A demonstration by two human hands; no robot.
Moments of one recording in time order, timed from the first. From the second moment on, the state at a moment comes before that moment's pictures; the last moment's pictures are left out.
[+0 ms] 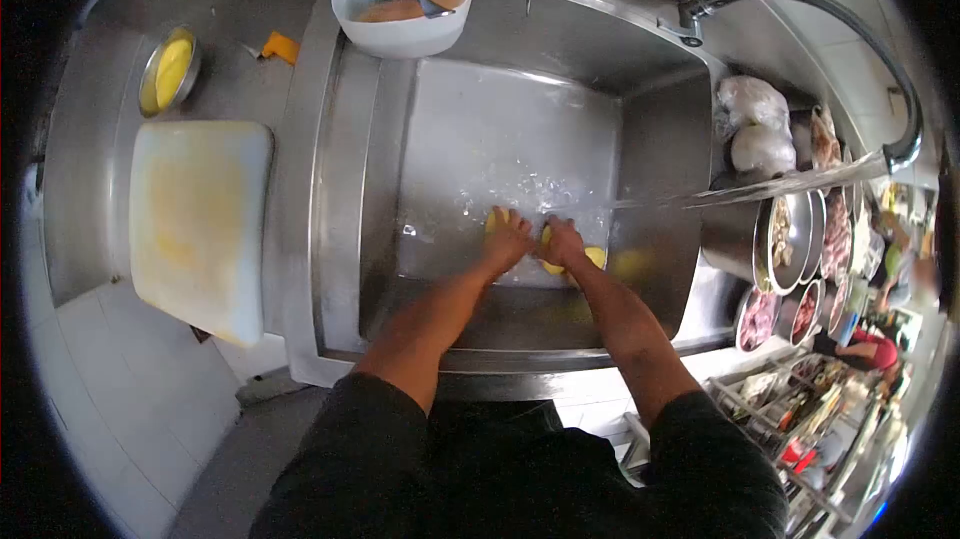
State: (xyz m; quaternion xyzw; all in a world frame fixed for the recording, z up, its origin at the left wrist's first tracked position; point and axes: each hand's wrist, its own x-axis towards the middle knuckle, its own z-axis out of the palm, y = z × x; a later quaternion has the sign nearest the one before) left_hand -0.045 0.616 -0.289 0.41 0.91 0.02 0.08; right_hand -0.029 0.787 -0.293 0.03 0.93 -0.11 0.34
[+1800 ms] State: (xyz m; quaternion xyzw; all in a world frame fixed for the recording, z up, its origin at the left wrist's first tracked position) left_hand -0.346 0.045 -0.010 -0.25 0.93 0.28 -0.01; right_hand -0.385 0.185 -0.018 -0.18 0.94 -0.30 0.03
